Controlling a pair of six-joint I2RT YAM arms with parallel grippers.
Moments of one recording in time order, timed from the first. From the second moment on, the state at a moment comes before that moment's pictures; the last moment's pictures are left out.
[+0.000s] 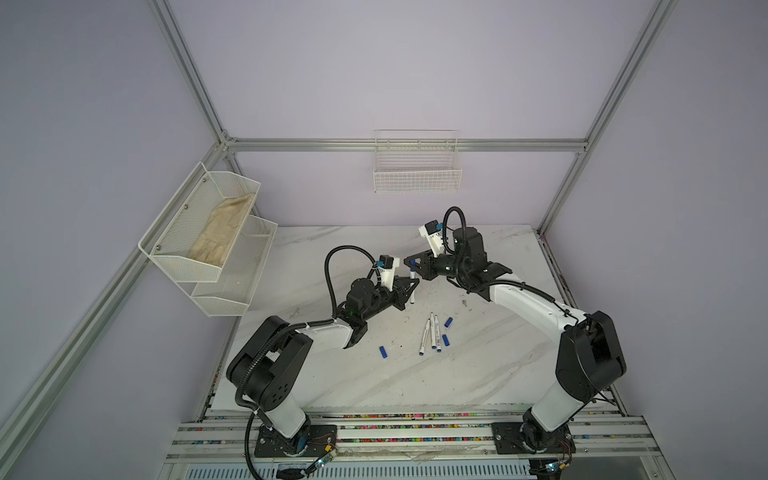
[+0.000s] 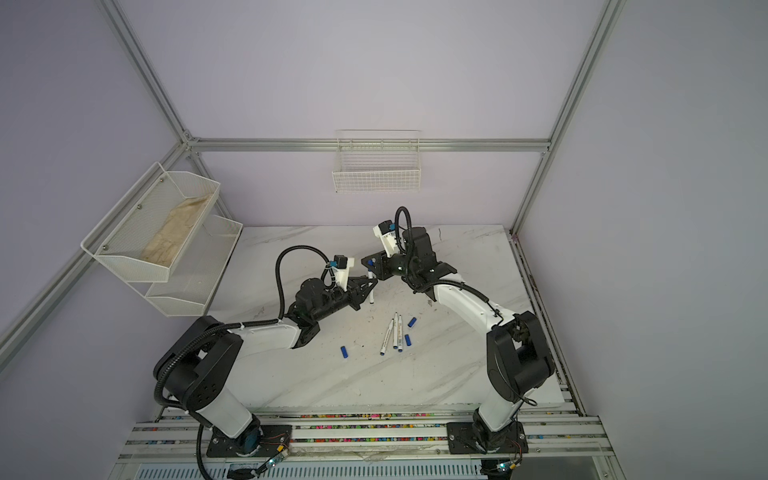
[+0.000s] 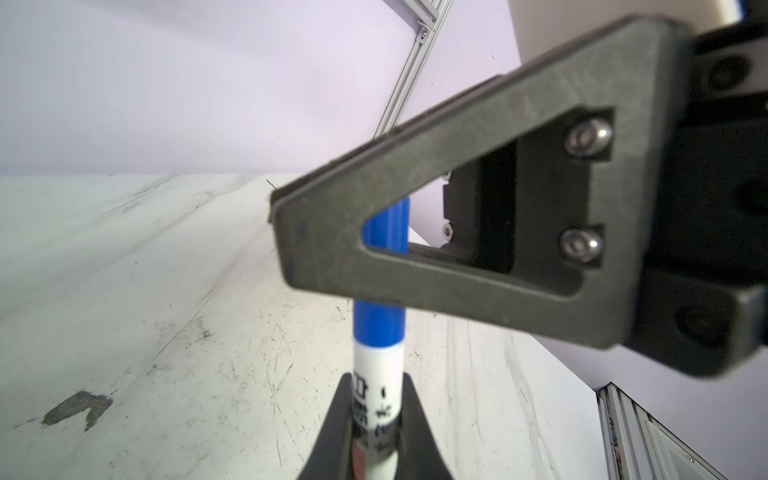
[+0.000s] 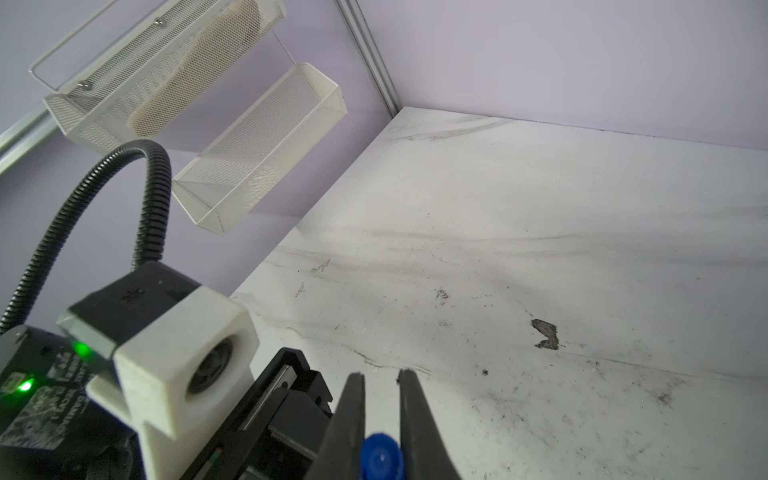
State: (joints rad) left arm -0.55 1.66 0.77 0.85 0.34 -0.43; right arm 0.52 1.67 1.30 -0.06 -0.55 0.26
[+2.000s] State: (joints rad) left arm -0.47 1.69 0.82 0.58 0.36 -0.25; right arm 0.54 1.81 1.32 -0.05 -0.47 0.29
